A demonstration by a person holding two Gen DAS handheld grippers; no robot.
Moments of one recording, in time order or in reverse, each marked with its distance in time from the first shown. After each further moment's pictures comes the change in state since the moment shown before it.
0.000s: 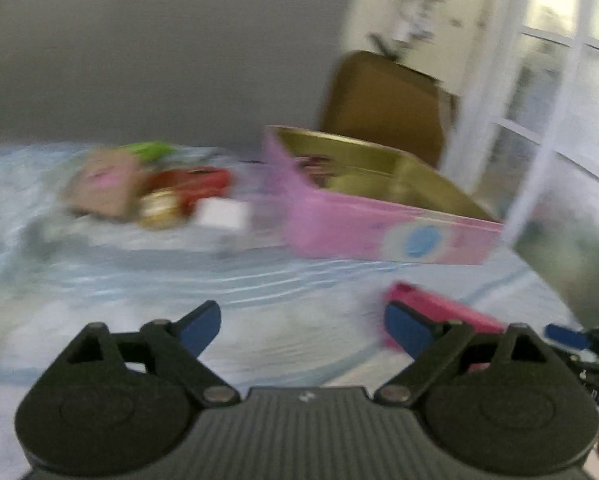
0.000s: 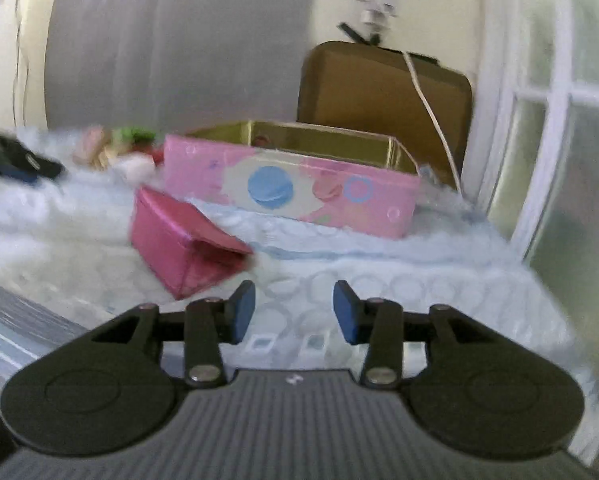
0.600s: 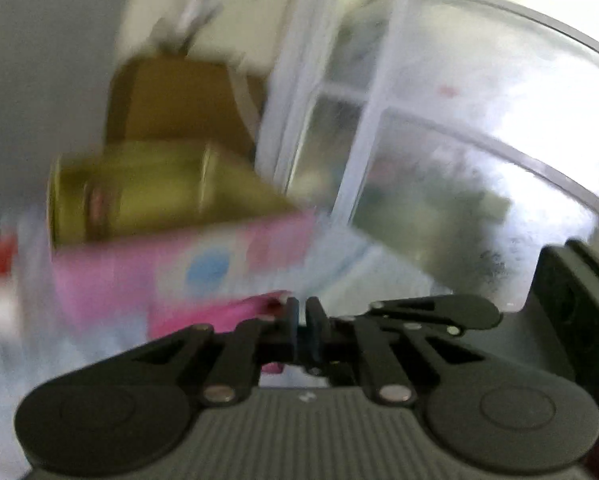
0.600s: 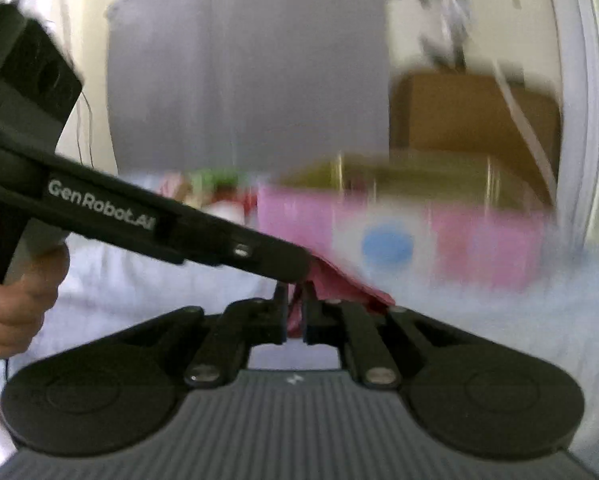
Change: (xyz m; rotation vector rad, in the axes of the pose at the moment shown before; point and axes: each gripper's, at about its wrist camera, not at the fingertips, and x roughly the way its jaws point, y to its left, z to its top) left arm 0.021 -0.107 0.044 0.304 0.001 -0.399; right arm 0.041 0.054 0.050 -0.042 -0.134 0.209
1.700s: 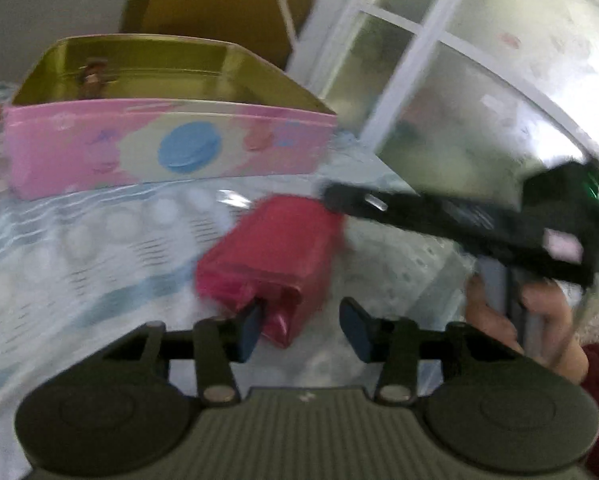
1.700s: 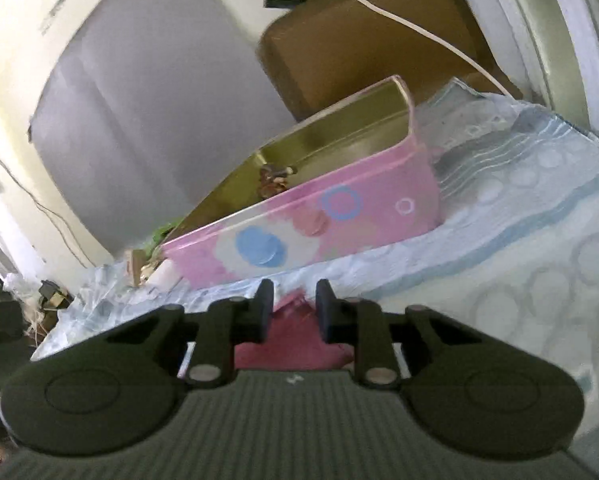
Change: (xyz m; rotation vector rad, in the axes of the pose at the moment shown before) left arm 0.063 0.016 -0.059 -0.291 0.227 0.020; right arm 0.004 -0.145 -0.033 0.523 0.120 0.105
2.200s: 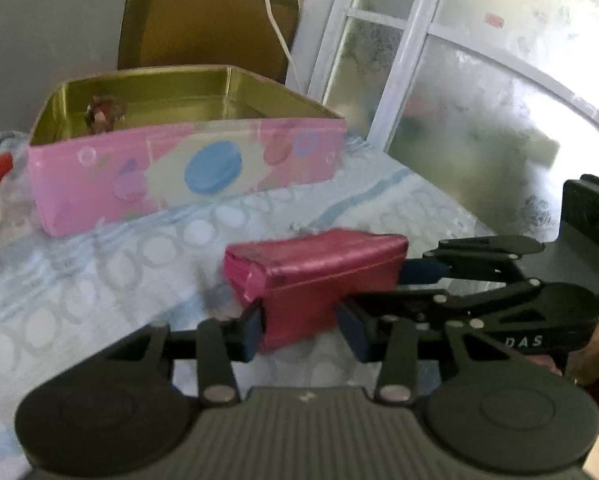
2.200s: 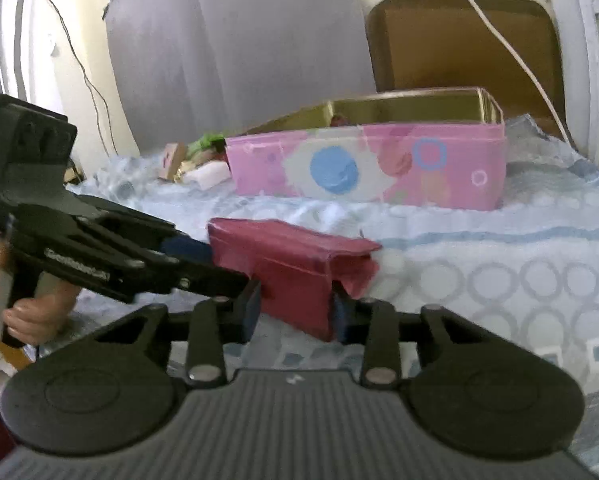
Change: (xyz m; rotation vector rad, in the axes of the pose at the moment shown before) left arm -0.008 -0.002 -0.001 0.161 -0.043 0.061; right arm -0.008 0.050 -0.048 -0.353 0.075 0.010
